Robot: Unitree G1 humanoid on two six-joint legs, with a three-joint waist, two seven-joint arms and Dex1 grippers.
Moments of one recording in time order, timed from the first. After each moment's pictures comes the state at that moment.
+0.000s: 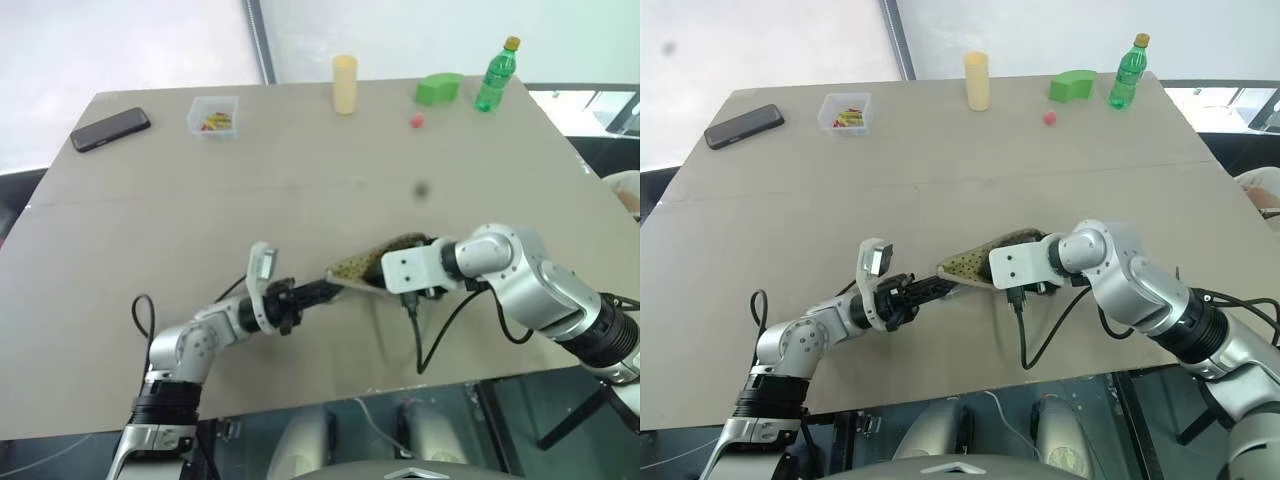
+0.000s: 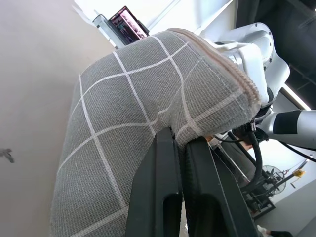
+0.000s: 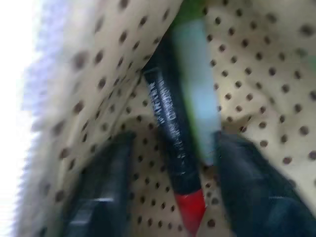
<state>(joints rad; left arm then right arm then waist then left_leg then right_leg) -0.22 0.44 0.05 0.03 -0.85 0.75 -1.16 -0.73 -0.74 0.67 -0.39 -0.29 0.61 1.14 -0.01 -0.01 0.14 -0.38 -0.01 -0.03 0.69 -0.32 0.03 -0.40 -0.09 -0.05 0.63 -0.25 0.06</state>
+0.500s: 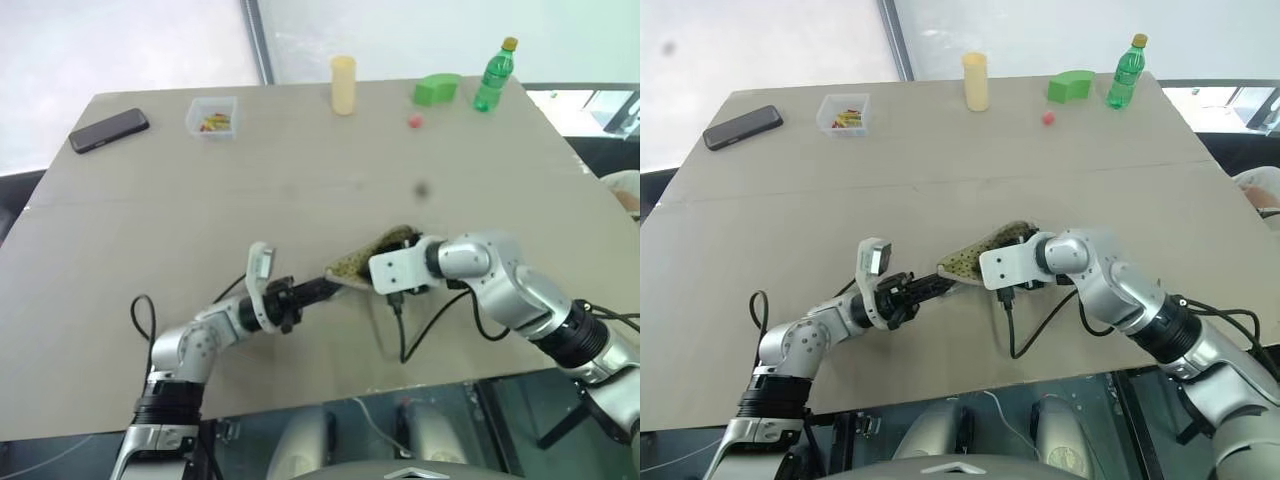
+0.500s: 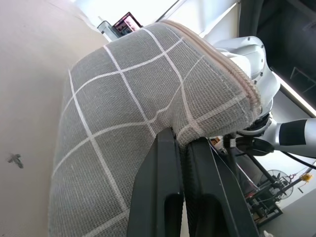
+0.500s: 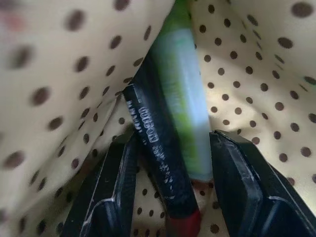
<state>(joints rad) -0.21 0.42 0.05 0.05 -0.84 0.72 -1.16 -0.68 -0.61 0.67 -0.20 -0.45 0.39 0.98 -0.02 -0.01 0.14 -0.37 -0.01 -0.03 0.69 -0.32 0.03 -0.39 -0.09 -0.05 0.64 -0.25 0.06</state>
